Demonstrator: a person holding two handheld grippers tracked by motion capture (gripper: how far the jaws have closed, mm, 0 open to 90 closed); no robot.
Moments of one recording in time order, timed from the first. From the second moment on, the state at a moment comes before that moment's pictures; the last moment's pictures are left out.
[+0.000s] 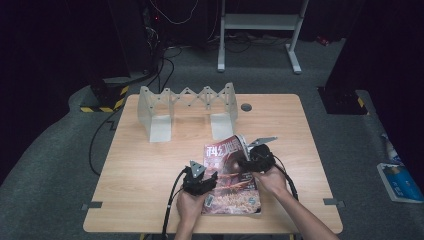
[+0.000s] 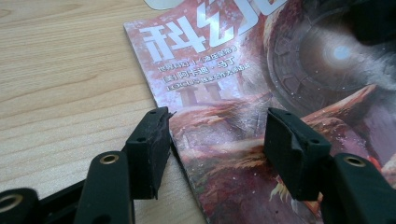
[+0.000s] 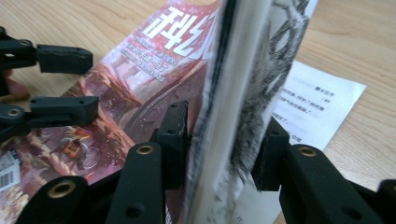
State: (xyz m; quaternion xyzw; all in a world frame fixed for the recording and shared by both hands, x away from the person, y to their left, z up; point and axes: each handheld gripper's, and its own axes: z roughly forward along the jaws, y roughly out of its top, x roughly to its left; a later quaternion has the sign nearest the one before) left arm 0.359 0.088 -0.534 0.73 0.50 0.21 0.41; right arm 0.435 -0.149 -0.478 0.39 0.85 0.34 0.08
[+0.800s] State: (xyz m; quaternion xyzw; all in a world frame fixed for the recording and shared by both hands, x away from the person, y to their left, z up) left arm 0.359 0.091 -0.533 0.73 0.50 0.19 0.42; right arm 0.429 -0.146 -0.476 0.36 0.86 0.35 0.11
